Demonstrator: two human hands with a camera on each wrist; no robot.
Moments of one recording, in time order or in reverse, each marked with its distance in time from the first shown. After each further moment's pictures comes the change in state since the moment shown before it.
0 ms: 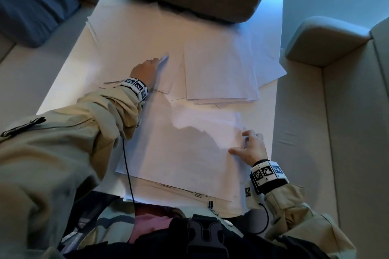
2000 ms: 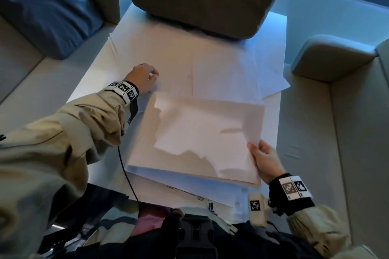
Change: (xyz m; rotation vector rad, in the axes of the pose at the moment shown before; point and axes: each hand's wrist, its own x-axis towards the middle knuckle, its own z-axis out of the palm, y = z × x) left_hand -0.031 -0.036 -0.040 -0.334 0.038 -0.008; right_hand -0.029 -0.001 -0.022 1.020 -0.136 -0.071
